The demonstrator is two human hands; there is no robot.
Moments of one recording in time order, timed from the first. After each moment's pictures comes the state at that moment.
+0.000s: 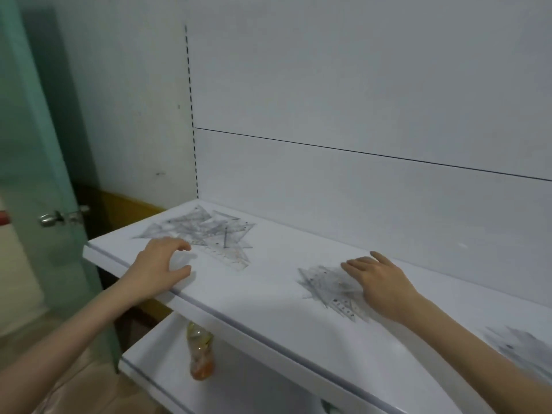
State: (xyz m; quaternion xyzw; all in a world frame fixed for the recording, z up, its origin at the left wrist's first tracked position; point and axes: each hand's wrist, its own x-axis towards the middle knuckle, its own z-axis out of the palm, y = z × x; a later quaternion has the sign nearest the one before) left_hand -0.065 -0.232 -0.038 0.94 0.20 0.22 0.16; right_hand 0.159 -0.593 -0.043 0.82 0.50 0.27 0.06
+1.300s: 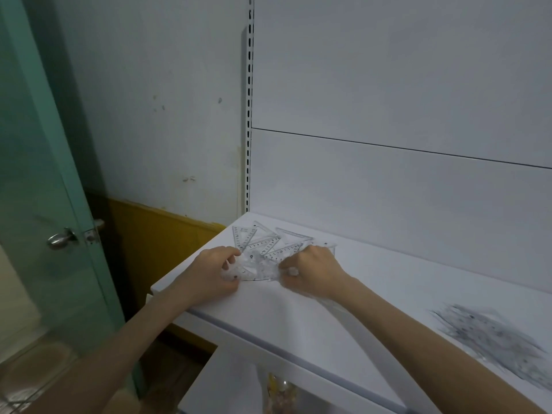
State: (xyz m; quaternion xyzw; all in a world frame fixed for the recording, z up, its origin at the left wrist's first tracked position) left_hand -0.019 -0.028 -0.049 0.96 0.08 0.17 0.21; right_hand 0.103 -0.227 -0.036 0.84 0.52 0.15 -0.09
